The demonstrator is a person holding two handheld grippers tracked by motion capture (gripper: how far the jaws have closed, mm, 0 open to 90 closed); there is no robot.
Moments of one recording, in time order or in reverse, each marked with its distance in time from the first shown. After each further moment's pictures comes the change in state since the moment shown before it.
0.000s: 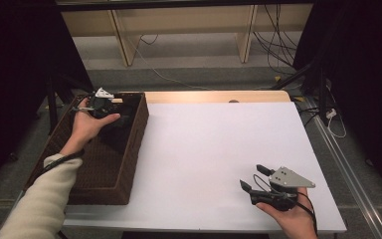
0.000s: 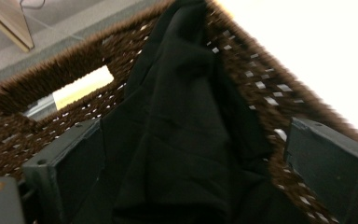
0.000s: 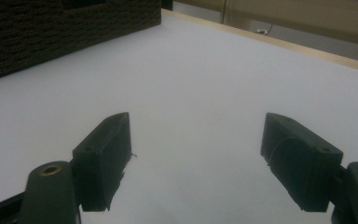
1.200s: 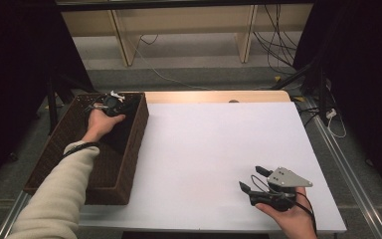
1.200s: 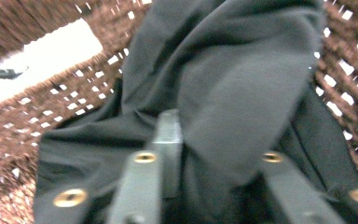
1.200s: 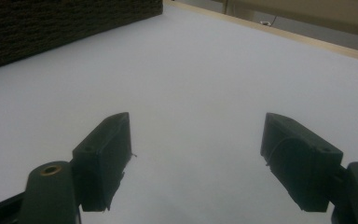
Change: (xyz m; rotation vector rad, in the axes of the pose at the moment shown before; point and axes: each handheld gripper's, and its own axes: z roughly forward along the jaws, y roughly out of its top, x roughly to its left) left arm 0.006 0.001 0.053 0.100 0.029 -0.033; right arm 0.000 -0.002 0.003 0.033 0.006 -0.005
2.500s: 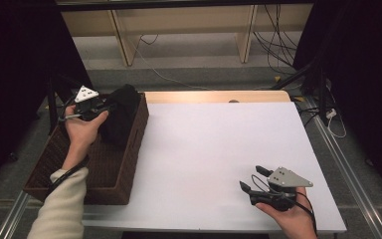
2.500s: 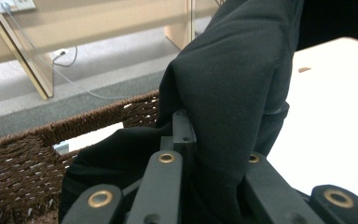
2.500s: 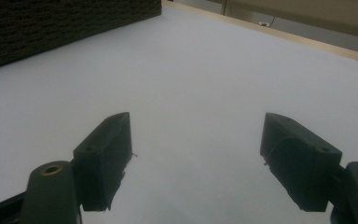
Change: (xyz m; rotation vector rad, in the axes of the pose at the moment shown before) left arm -0.023 -0.022 -0.110 -0.453 0.006 -0.103; right arm -0.001 0.000 0.000 -0.004 -0.006 0.000
